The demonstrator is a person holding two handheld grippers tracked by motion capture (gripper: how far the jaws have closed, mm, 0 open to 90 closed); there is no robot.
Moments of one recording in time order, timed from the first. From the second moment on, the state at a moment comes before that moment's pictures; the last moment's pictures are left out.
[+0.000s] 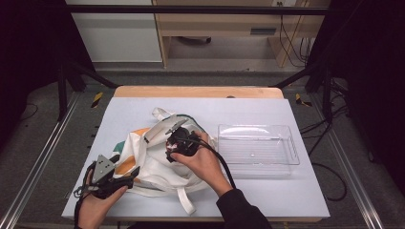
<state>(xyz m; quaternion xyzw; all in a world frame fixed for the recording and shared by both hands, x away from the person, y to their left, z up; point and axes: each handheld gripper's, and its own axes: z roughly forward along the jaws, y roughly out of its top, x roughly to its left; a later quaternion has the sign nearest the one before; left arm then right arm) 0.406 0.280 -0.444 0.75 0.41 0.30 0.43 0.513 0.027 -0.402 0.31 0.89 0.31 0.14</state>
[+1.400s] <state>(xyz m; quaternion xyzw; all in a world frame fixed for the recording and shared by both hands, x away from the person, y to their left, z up) 0.406 0.289 -0.440 0.71 0.43 0.32 0.46 0.500 -0.057 -0.335 0.29 0.87 0.37 0.15</state>
